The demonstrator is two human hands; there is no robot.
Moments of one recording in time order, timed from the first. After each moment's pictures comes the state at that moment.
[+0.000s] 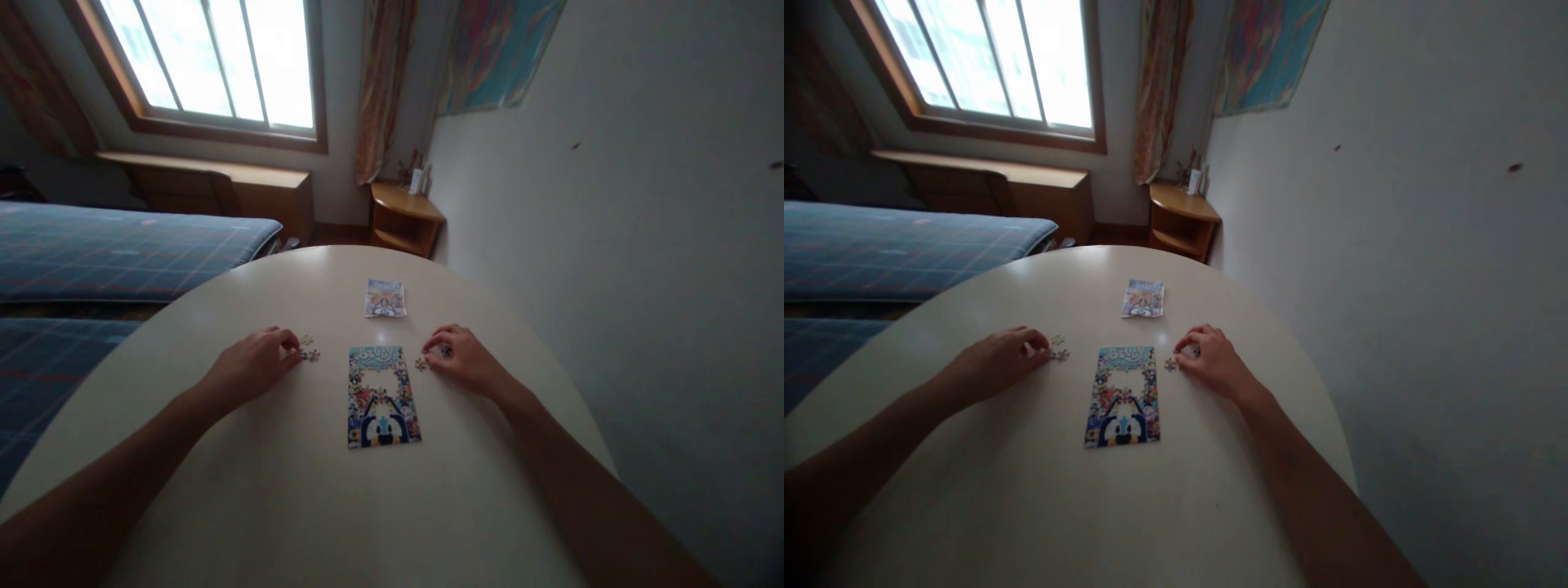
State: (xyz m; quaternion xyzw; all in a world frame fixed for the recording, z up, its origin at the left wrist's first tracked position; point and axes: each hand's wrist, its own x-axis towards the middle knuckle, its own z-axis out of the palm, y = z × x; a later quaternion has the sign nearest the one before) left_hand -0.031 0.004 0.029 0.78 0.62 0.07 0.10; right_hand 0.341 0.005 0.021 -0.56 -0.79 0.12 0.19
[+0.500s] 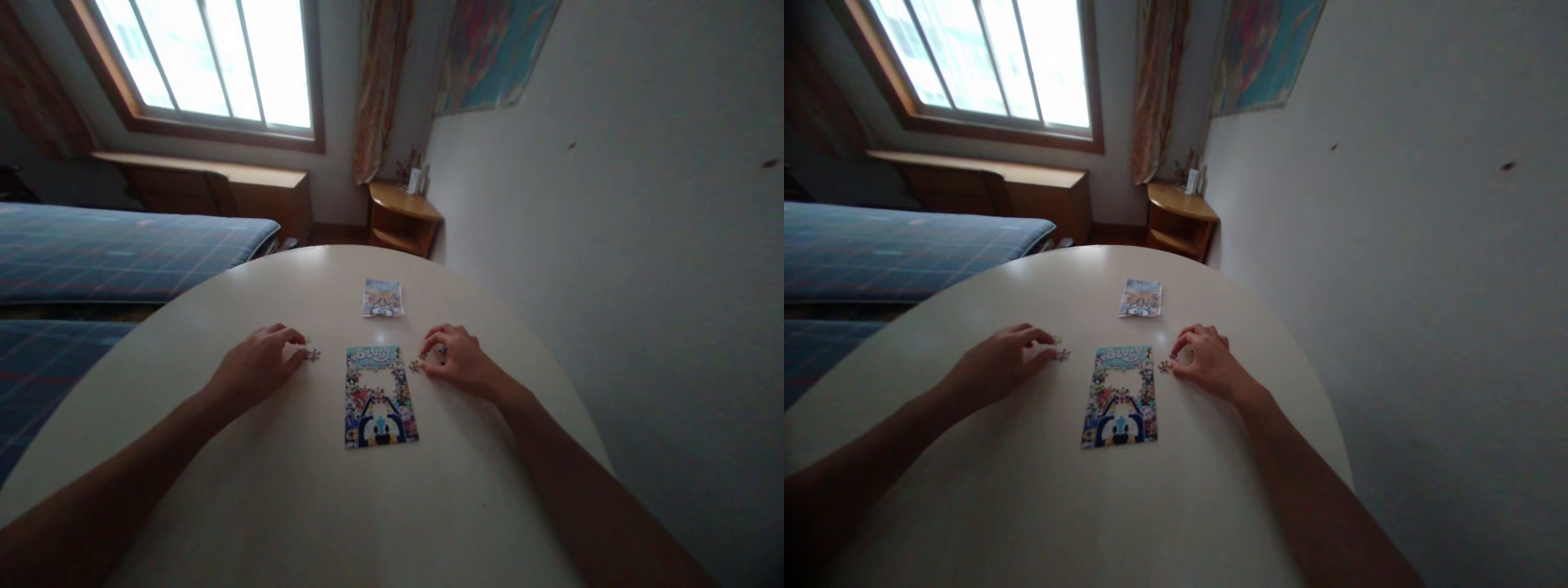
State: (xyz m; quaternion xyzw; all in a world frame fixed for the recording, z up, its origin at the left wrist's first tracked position) left_hand -0.020 -0.001 0.024 0.78 0.61 0.14 0.06; right_hand 0.330 -0.006 0.033 -0.58 -0.78 0.13 0.17
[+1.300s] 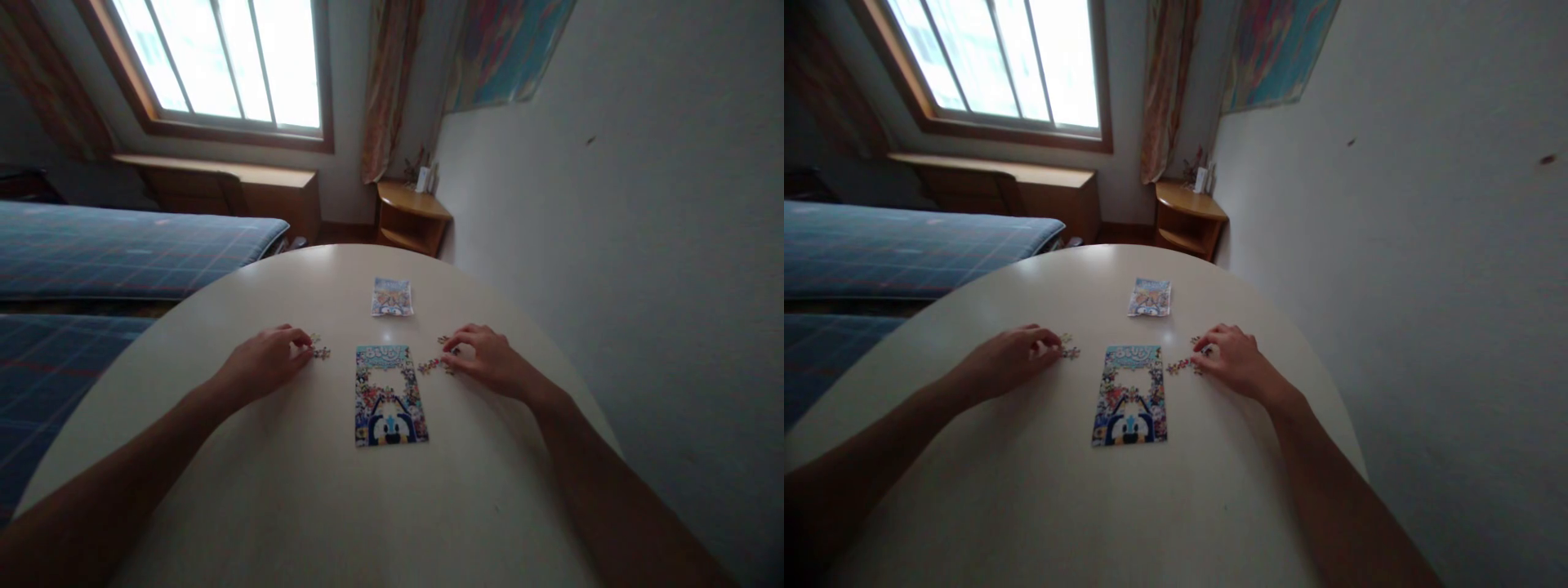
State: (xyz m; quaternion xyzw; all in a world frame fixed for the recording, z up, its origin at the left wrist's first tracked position) left_hand -0.030 0.004 0.026 0.79 0.60 0.11 0.10; right_hand 0.355 -0.004 0.041 -0.58 -0.80 0.10 0.12
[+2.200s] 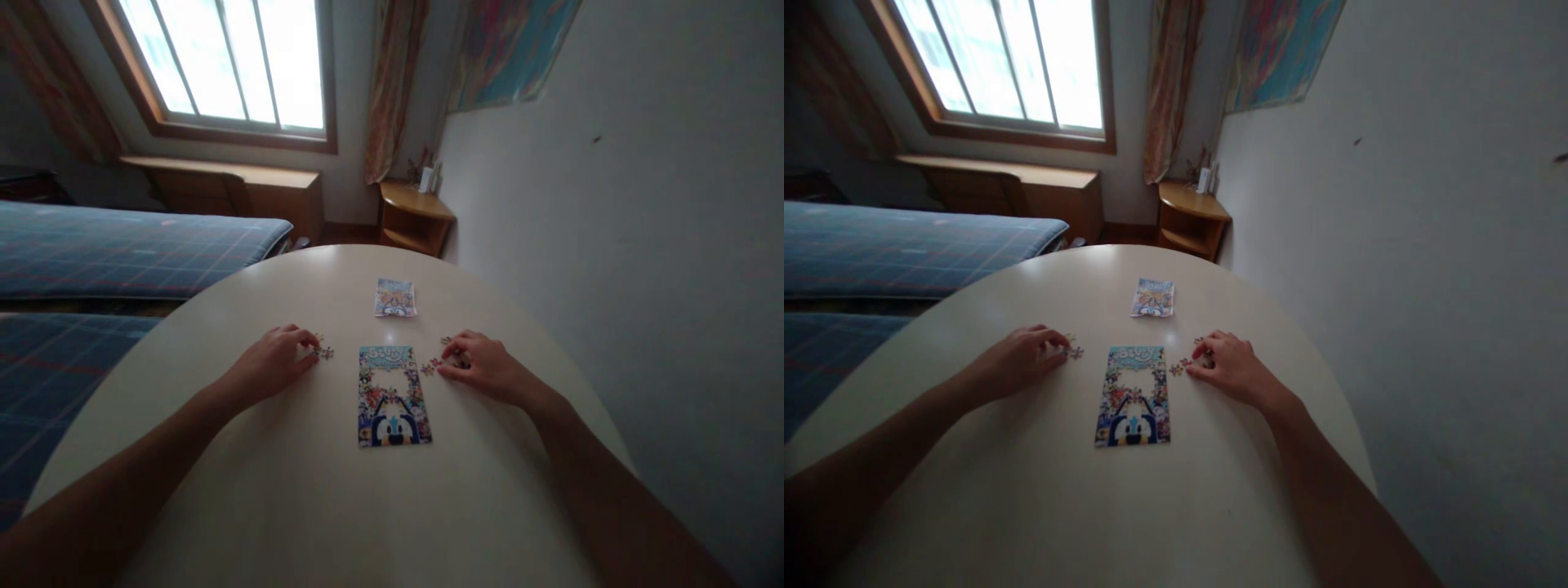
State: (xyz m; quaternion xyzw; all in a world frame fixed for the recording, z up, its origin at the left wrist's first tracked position) left_hand -0.031 0.009 0.017 0.81 0.56 0.14 0.11; right_hand 0.345 -0.008 0.041 -0.58 -0.80 0.14 0.11
